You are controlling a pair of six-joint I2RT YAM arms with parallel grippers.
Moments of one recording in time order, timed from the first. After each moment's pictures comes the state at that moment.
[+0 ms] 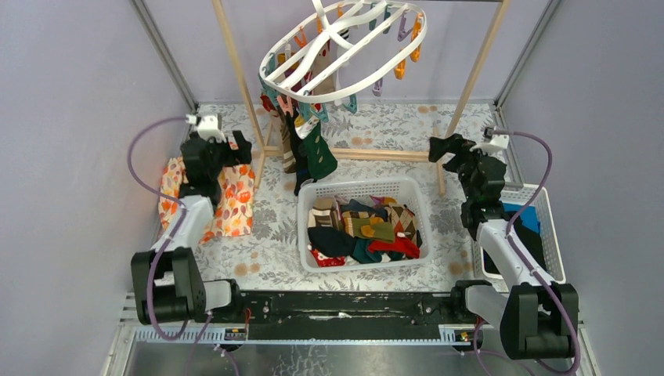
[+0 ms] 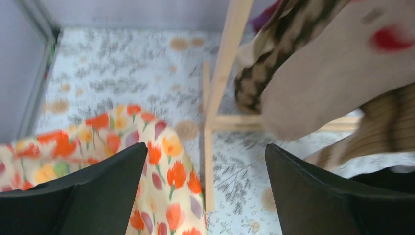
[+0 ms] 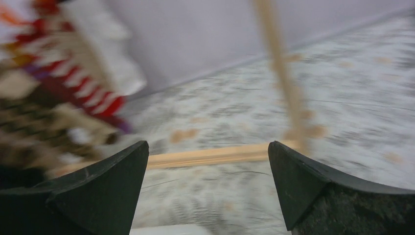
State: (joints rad) left arm 0.12 1.29 0.68 0.39 0.21 -0.08; right arm 0.03 1.08 0.55 0.48 0.00 0.41
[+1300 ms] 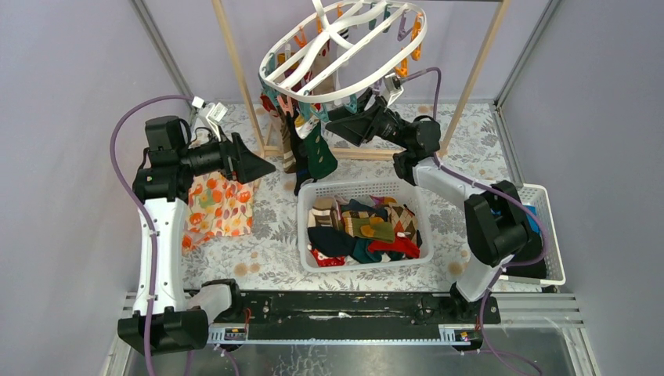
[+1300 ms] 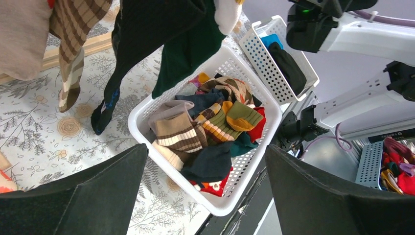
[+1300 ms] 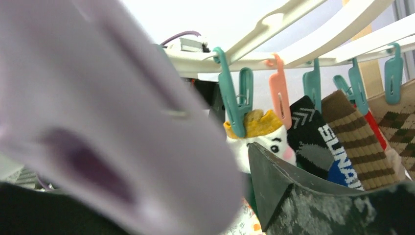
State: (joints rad) left arm 0.15 1.09 1.31 -0.79 1.08 -0.06; right arm 0.49 1.72 1.19 1.28 -0.82 1.09
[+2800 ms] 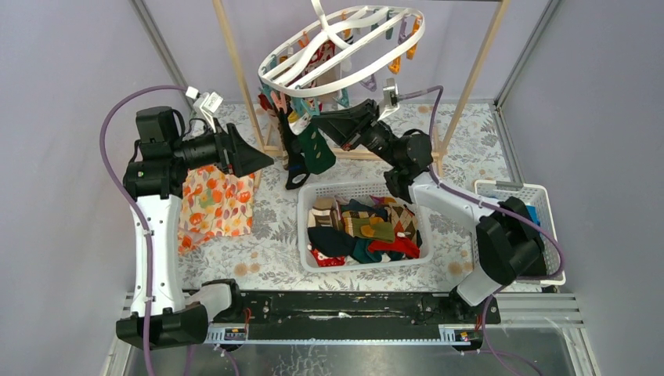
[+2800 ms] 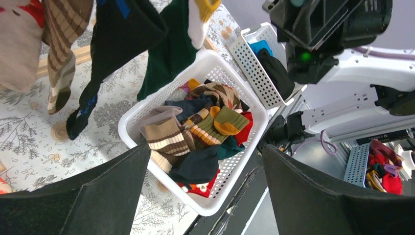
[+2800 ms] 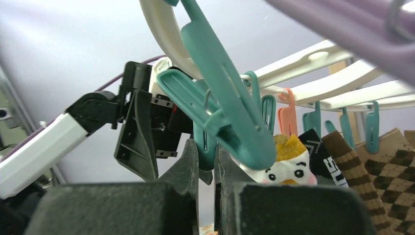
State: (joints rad) left arm 0.15 1.11 1.43 -0.88 1.10 -0.08; right arm 0.64 1.62 1.12 1.25 -0.51 0.82
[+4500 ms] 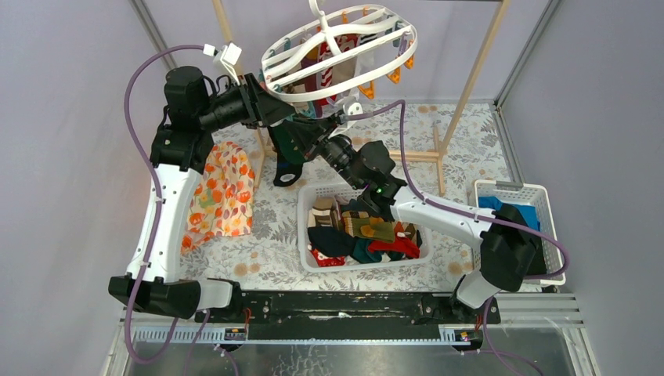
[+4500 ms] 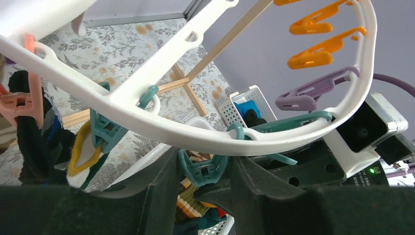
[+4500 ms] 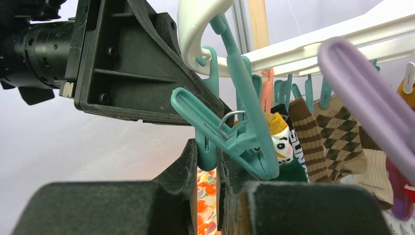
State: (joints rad) left arm -0.11 1.31 1.64 -0.50 0.77 -0.52; right arm 0.95 1.60 1.23 0.78 0.07 0.22
